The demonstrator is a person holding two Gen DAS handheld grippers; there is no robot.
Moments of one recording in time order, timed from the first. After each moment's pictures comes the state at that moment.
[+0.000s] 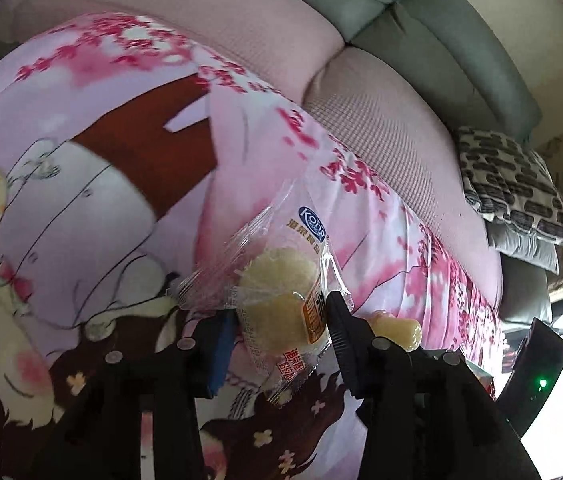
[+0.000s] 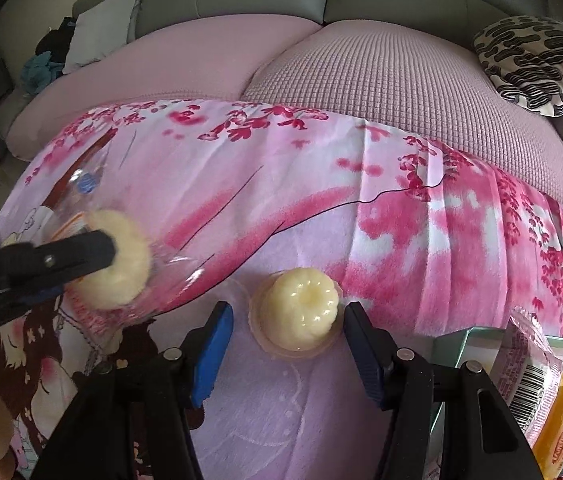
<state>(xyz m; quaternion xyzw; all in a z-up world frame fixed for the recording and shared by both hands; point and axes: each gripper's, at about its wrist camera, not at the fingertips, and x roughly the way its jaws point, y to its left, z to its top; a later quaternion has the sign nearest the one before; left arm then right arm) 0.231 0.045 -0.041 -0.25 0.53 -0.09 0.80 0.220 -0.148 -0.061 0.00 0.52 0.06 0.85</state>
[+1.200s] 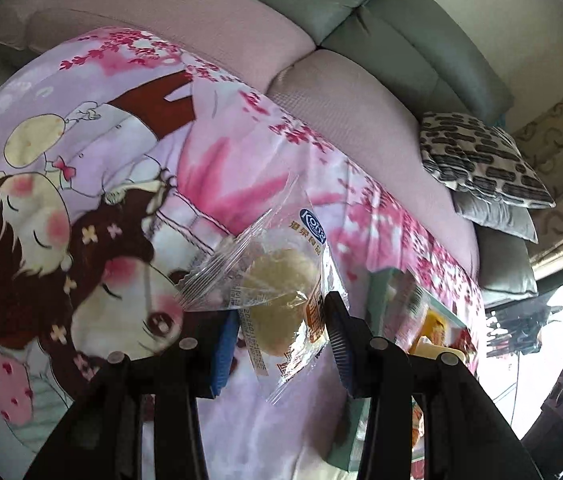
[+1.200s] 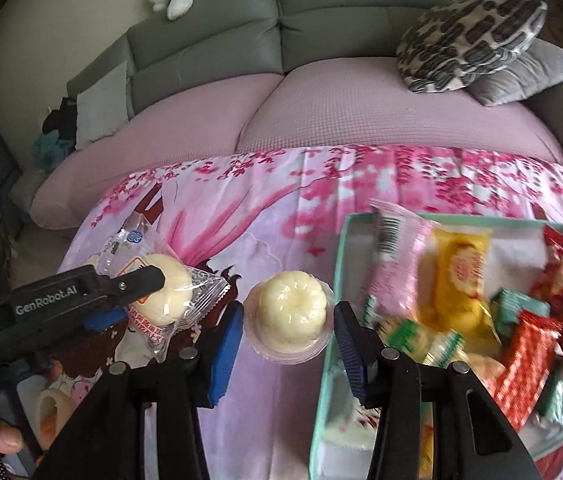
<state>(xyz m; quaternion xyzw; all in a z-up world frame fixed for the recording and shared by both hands) 0.128 0.011 0.011 -0.24 0.51 -0.11 0.82 0.076 -0.203 0.027 0.12 0.45 0.04 0.88</state>
